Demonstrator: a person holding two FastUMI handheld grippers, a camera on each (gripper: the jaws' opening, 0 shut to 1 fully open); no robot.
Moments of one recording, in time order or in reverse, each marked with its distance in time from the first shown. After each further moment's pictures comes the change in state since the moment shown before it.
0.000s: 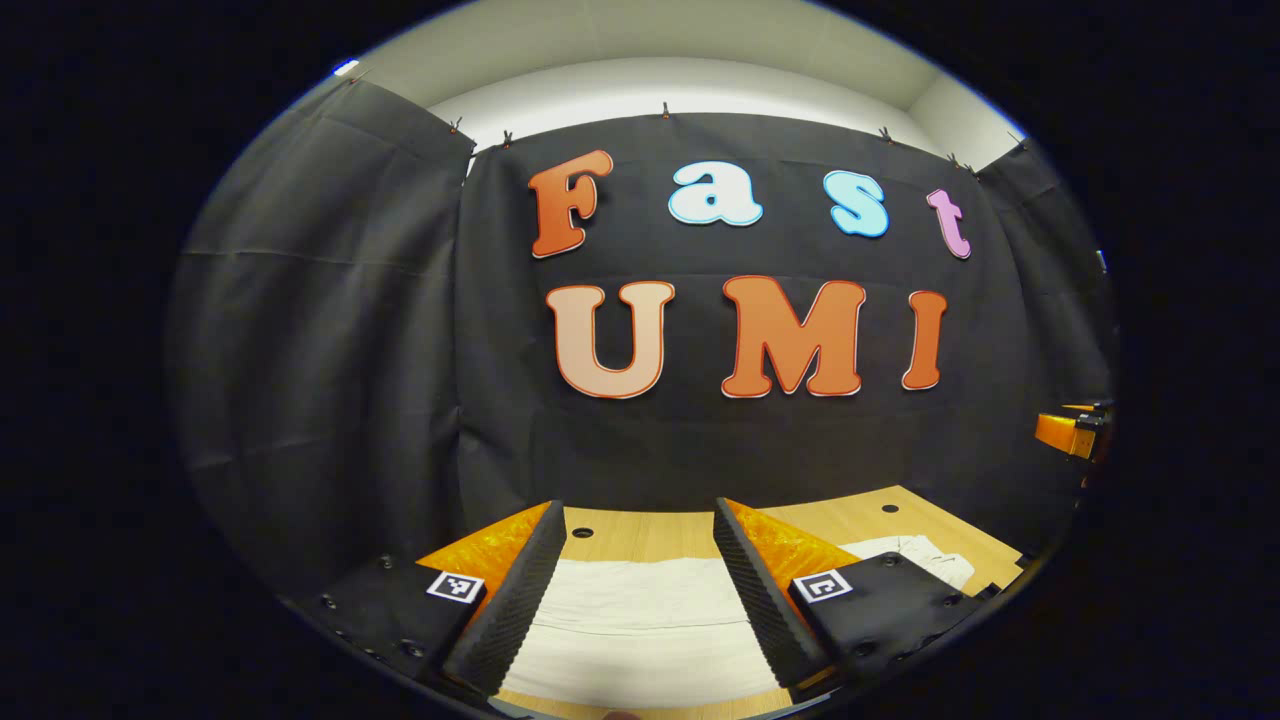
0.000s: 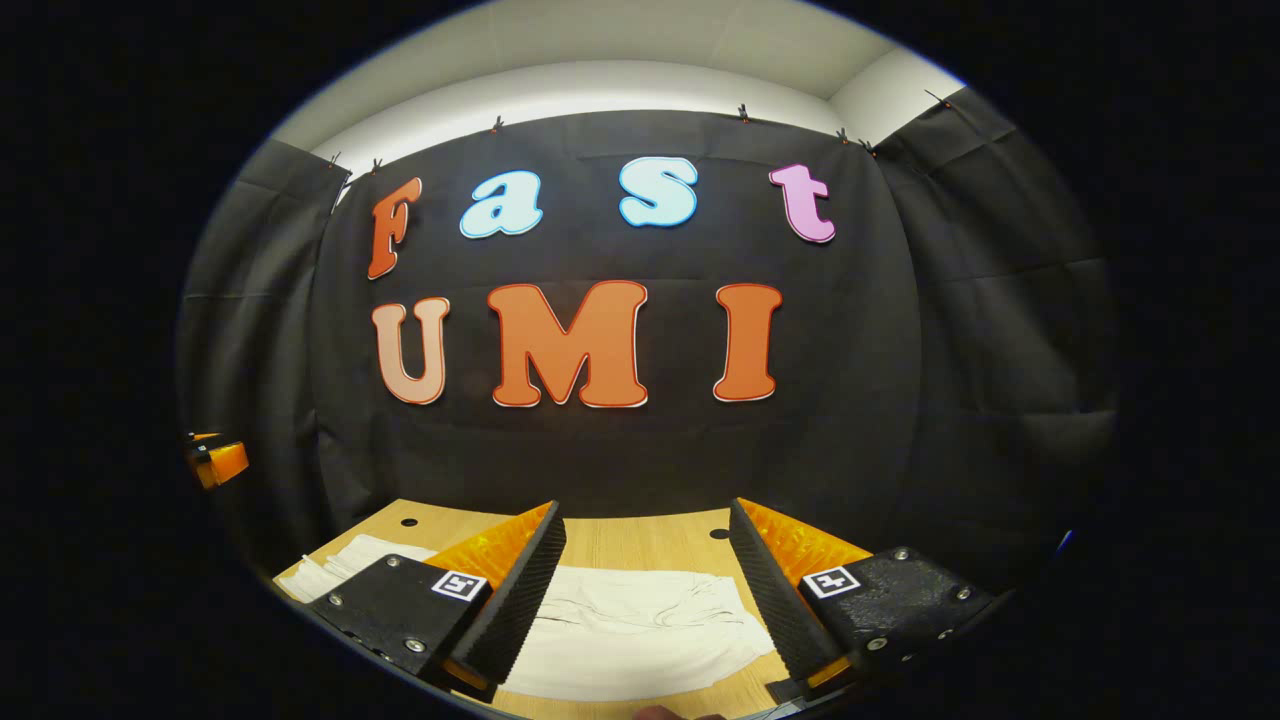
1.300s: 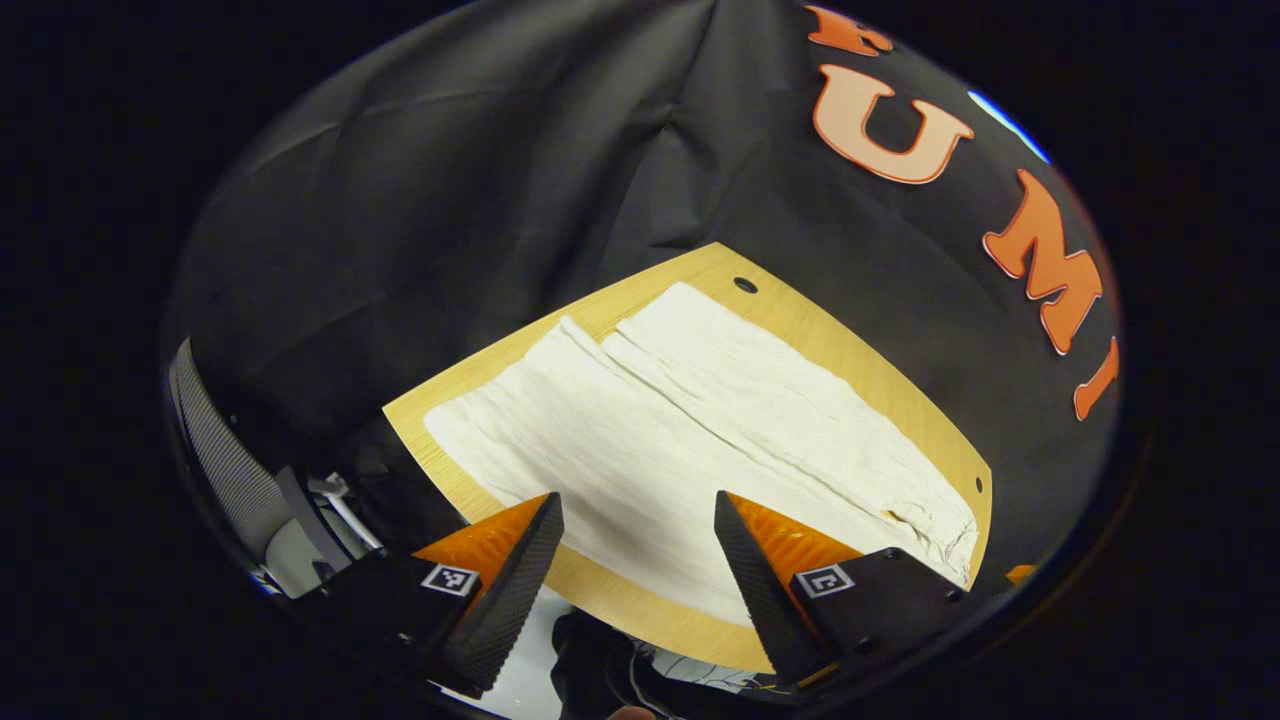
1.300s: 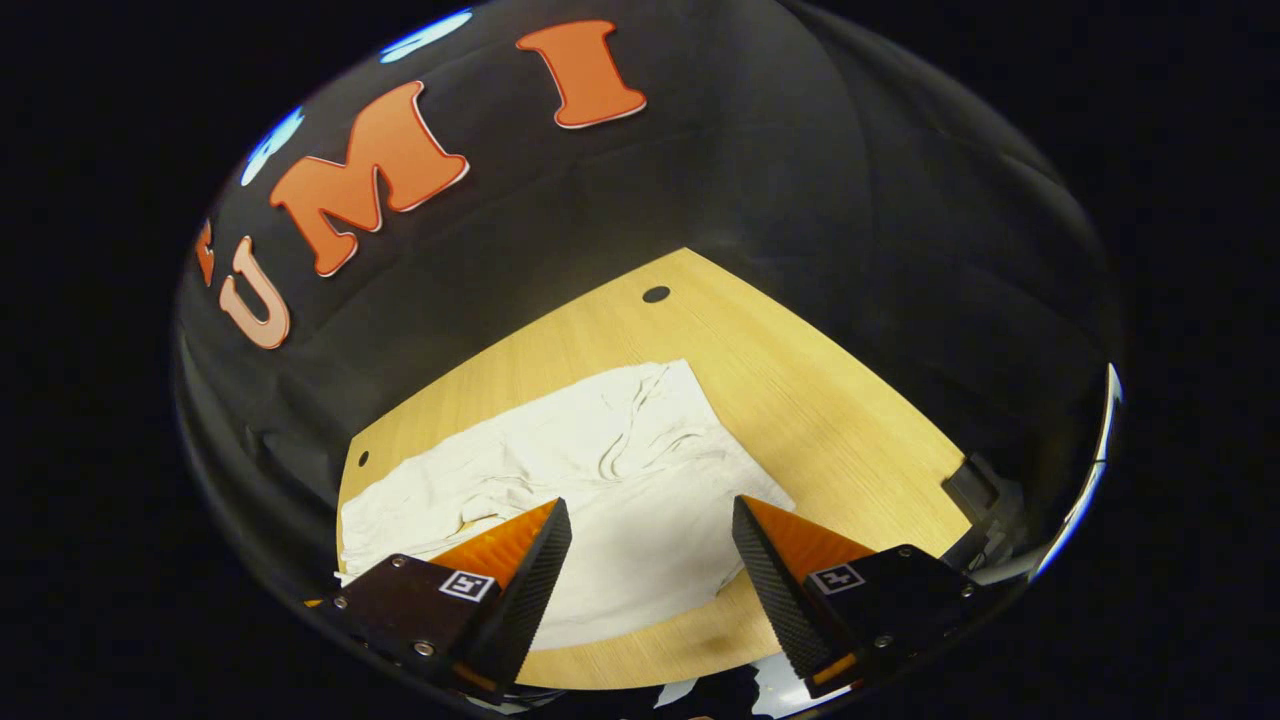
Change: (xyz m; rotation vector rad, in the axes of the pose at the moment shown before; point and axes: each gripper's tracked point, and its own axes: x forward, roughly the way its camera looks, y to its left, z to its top) left arm 0.014 0.133 -0.294 -0.497 0.742 0.380; right arm 0.072 -0.075 -0.243 0.400 0.774 -0.153
